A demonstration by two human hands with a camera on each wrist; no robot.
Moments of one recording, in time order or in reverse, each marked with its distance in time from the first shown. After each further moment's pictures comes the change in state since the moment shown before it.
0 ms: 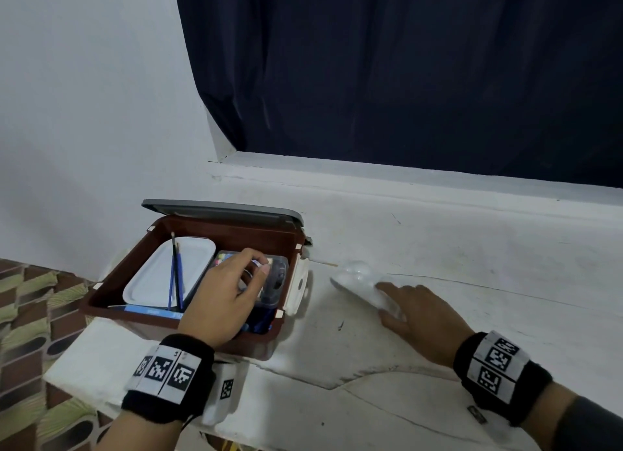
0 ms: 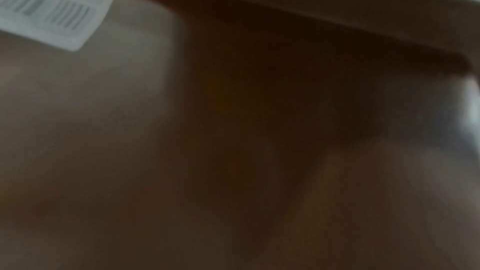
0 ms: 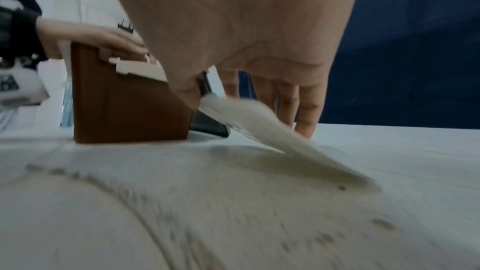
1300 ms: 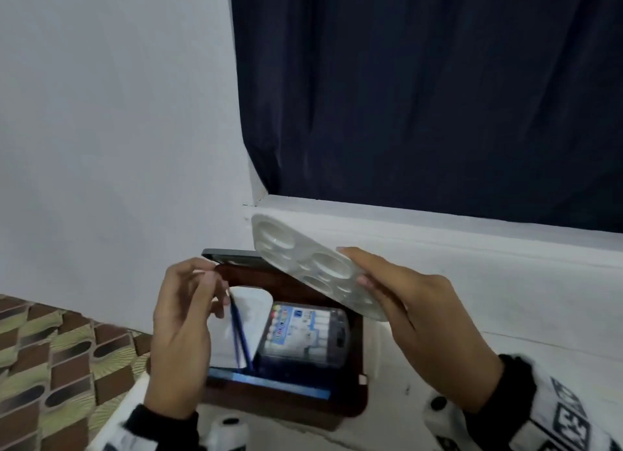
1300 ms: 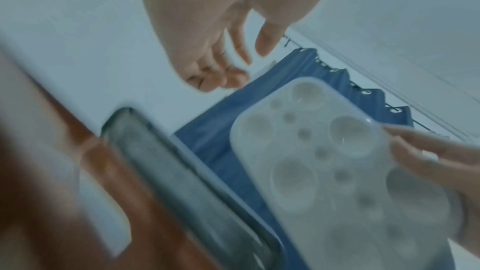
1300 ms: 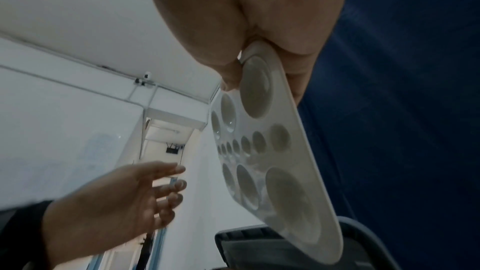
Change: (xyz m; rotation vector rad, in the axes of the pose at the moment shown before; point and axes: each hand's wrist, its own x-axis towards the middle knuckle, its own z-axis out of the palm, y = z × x) left_hand -0.003 -0.023 -0.104 -0.767 0.523 -0.050; right_hand 0.024 -0.196 -0.103 0.321 0.585 -0.472
